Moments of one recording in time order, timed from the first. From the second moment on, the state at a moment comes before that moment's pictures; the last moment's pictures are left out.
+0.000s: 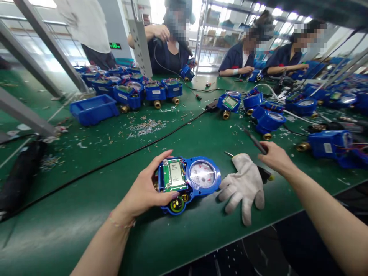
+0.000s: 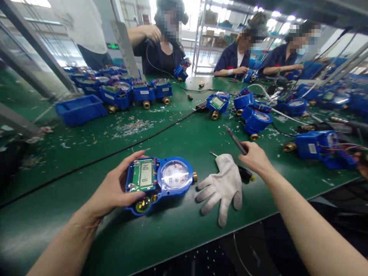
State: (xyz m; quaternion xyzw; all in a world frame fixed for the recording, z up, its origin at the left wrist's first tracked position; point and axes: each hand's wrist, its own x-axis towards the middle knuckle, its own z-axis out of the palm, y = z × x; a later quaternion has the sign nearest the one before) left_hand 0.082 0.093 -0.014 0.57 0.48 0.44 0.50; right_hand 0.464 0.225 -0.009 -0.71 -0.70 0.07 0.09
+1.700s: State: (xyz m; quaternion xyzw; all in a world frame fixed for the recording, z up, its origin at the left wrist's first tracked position) left_hand 0.083 0.111 -0.007 0.66 0.45 0.40 0.45; right_hand 0.323 0.175 0.118 -0.13 -0.99 -0.03 -0.09
